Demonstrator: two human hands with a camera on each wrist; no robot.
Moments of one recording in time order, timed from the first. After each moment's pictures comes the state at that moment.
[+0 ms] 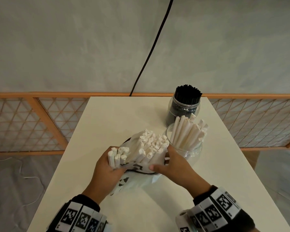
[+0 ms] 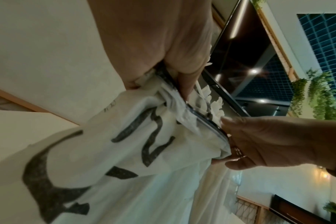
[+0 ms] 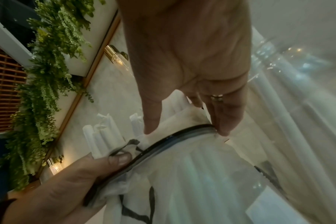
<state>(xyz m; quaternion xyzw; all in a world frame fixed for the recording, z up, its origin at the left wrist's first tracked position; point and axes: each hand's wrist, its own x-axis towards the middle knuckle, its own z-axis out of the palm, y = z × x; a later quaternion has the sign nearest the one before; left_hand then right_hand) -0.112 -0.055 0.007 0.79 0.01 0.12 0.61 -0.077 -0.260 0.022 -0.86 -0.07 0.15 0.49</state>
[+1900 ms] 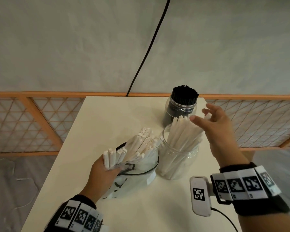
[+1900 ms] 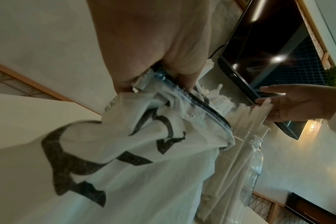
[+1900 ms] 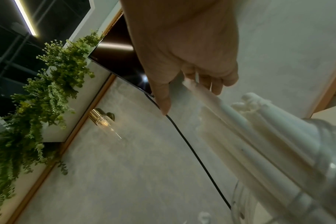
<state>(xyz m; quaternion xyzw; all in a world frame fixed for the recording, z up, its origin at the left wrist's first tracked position) -0.103 -0.058 -0.007 0.77 0.16 0.04 0.62 -0.026 -0.322 0.089 -0.75 0.09 -0.14 0.65</state>
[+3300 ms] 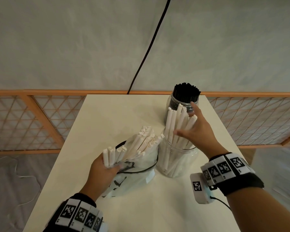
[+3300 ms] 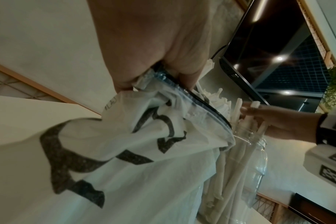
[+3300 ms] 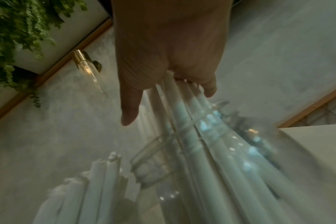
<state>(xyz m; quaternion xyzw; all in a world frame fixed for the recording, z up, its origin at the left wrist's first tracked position) -0.107 -0.054 -0.001 0.78 0.16 0.05 0.60 -0.002 -0.316 0.049 -0.90 -0.04 -0.08 0.44</state>
